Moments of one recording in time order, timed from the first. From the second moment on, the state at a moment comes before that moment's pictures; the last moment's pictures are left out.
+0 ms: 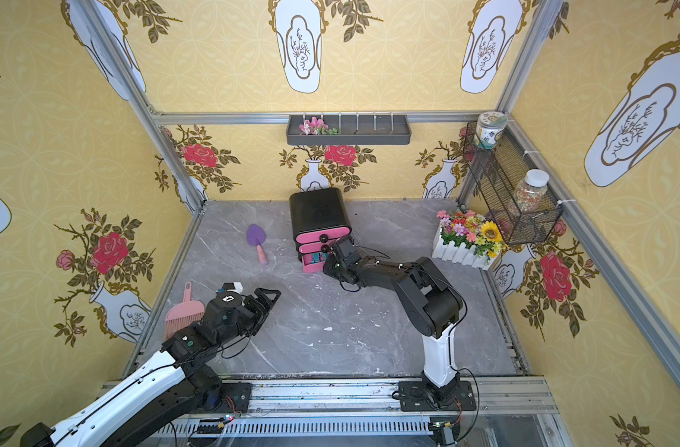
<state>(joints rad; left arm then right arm) -0.65 0.67 0.42 -0.37 -0.05 -1.36 0.61 1.94 1.14 0.00 -0.10 0.92</state>
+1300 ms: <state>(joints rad) -0.65 0.66 0.46 -0.42 -0.05 -1.36 0.41 1.83 0.91 0.33 -0.12 1.02</state>
